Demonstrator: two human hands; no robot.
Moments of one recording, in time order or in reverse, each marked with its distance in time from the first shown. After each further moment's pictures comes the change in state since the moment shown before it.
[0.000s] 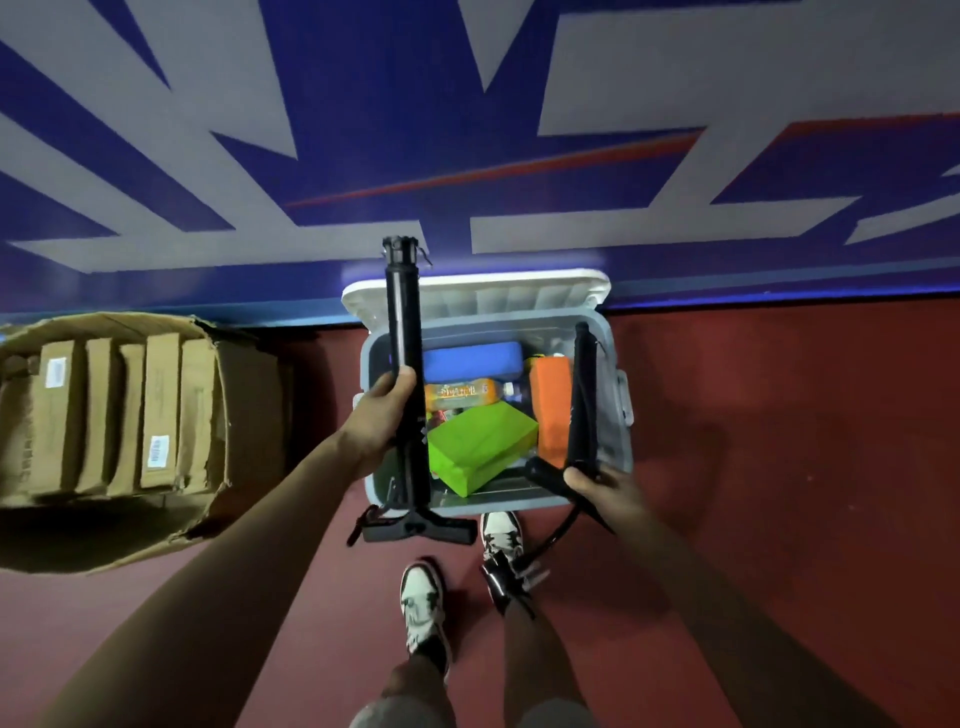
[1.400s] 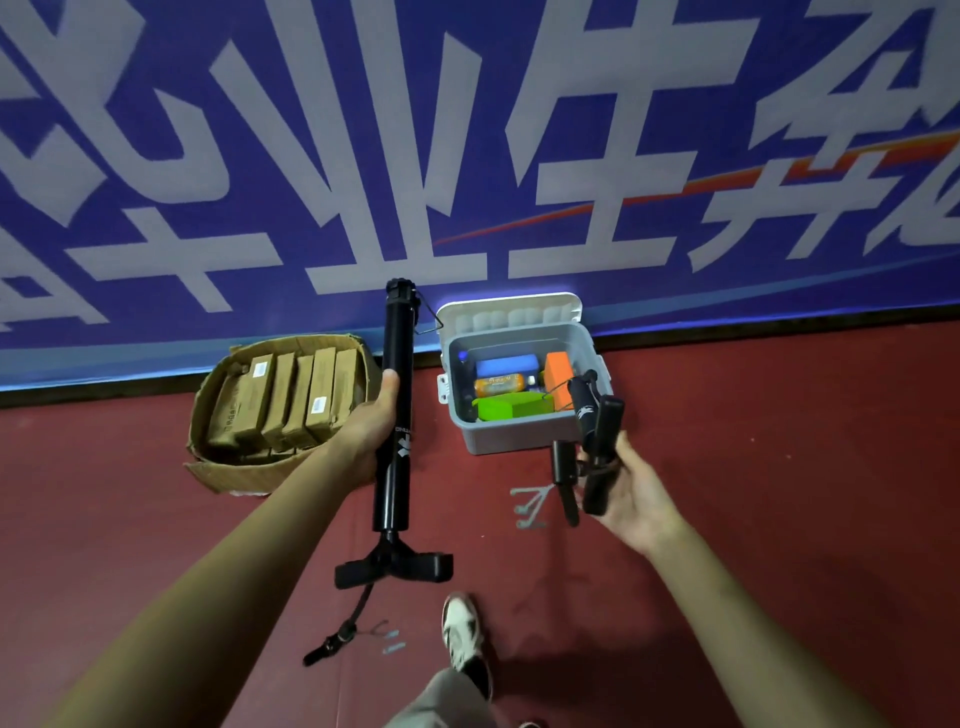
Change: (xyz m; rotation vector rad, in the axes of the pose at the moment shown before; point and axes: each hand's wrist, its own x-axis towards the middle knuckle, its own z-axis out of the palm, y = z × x) left_hand -0.515 -0.255 -0.192 0.023 -0.022 0.268; right_hand -0.517 0.216 0.124 1.038 -0.214 -0.223
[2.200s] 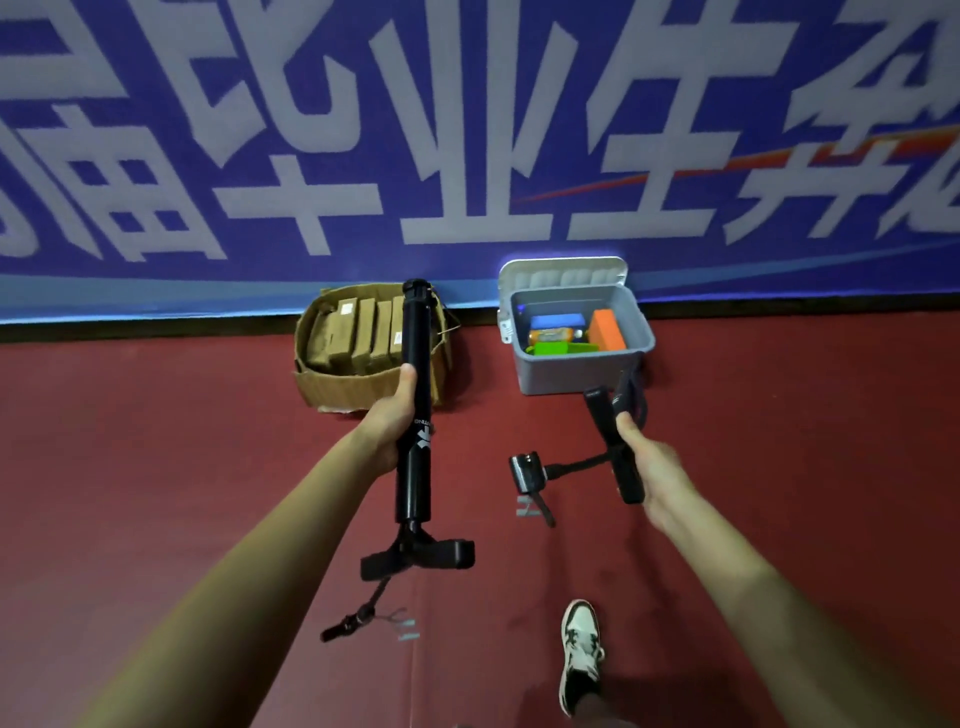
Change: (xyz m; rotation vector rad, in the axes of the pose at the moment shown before) left_hand -0.243 -0.184 -0.179 -0.132 0.038 0.090; right_hand -0.239 0.235 0.049 -0.577 0.287 -0.159
